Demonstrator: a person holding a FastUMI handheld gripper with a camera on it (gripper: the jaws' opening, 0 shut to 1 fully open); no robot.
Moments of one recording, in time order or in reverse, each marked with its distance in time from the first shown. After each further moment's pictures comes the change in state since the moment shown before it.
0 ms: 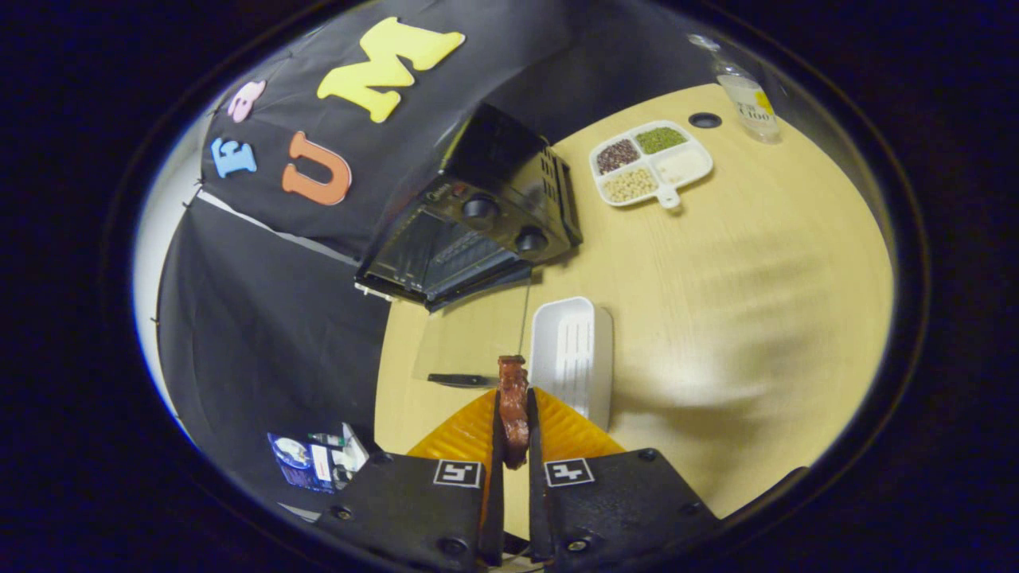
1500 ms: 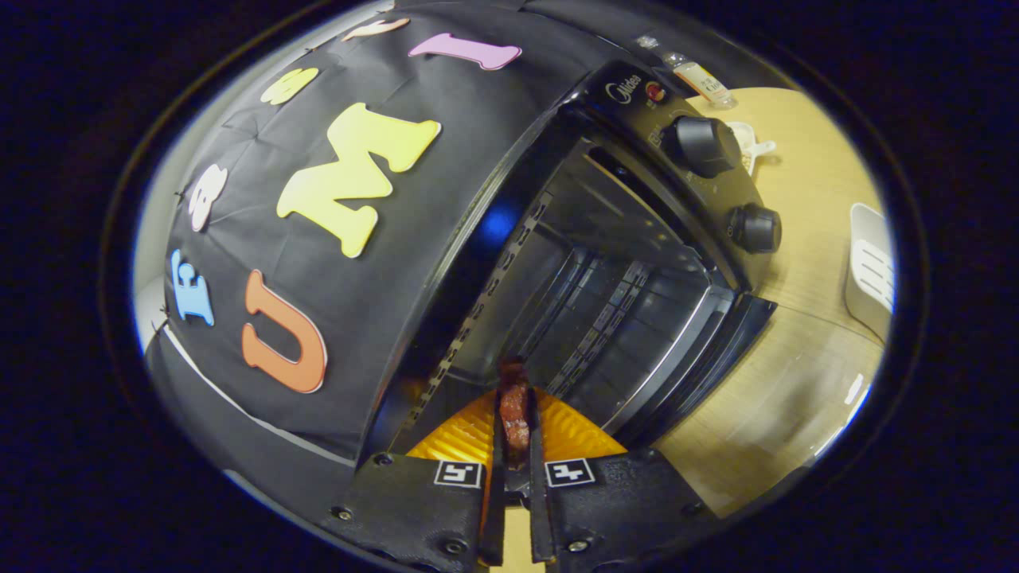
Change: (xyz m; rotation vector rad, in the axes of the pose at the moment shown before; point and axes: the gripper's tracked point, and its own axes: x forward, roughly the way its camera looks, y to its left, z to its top) arm 0.245 0.123 0.131 0.356 -0.795 -0.051
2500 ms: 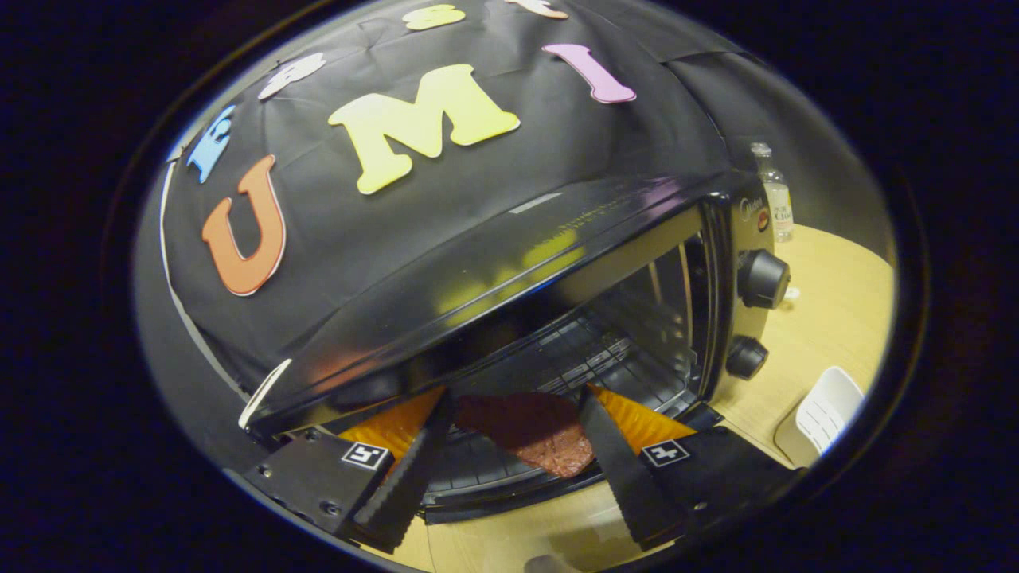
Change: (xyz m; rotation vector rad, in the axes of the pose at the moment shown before) arm -0.004 -0.014 0.014 -0.525 -0.066 -0.157
